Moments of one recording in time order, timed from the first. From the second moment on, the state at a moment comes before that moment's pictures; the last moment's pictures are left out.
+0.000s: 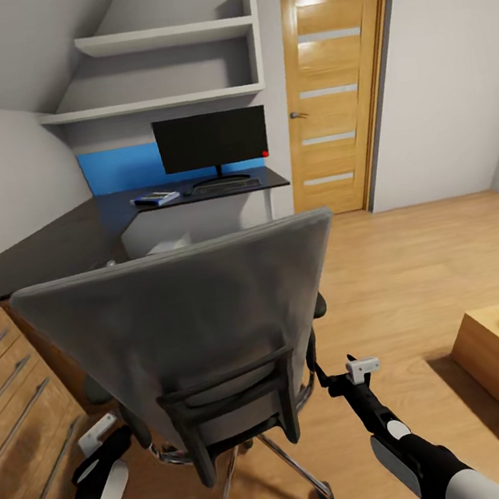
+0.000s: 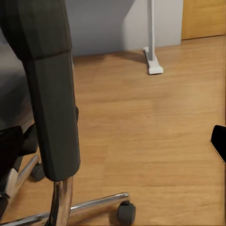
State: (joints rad) left arm -0.38 0.14 0.09 -0.95 0.54 0.17 0.53; right arm -0.55 -0.05 0.44 -0.54 -0.43 -0.51 0.02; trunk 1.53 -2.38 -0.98
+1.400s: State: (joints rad) left arm -0.38 0.14 0.09 -0.95 0.55 0.16 0.53; right arm -0.55 -0.04 0.44 -0.53 -0.43 -0.51 0.02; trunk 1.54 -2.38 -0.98
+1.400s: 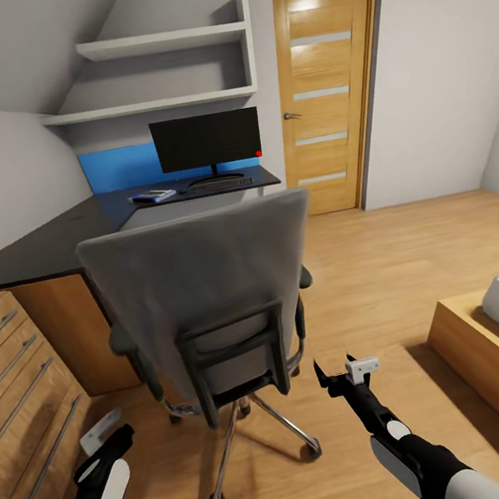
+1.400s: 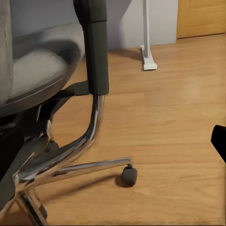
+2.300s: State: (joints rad) left arm -0.24 0.09 -0.36 -0.96 0.47 -0.14 0.51; right arm -0.55 0.02 0.44 -0.54 -0.42 -0.50 -0.04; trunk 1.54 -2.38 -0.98
